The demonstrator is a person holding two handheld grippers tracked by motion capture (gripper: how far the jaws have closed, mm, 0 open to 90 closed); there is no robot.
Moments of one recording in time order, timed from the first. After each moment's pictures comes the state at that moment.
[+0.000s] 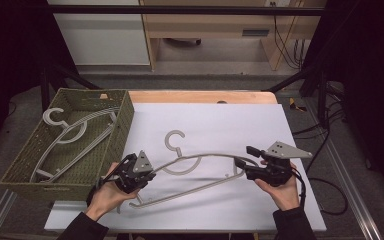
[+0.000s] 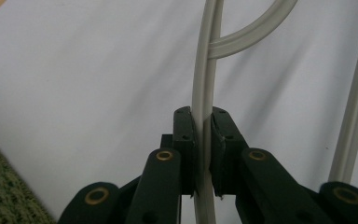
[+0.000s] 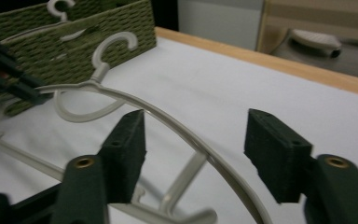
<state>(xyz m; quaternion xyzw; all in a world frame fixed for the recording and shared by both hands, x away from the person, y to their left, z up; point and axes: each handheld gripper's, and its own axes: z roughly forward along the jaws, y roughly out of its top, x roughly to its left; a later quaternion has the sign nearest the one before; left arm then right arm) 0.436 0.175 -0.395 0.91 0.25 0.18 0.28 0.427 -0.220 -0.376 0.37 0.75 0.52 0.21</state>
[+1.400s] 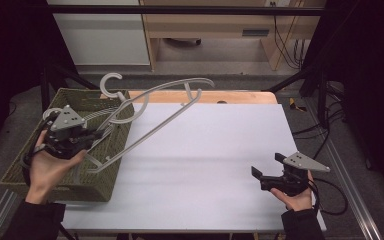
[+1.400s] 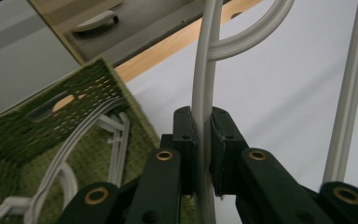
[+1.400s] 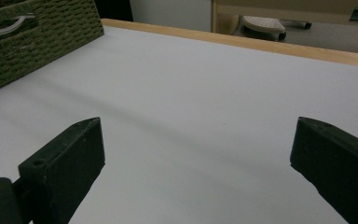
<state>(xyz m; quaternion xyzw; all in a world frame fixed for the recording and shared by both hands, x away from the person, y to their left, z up) 0.443 0.286 -0.269 0.82 0.36 0.29 0.34 0.412 -0.261 -0.405 0.44 0.71 0.49 0.24</state>
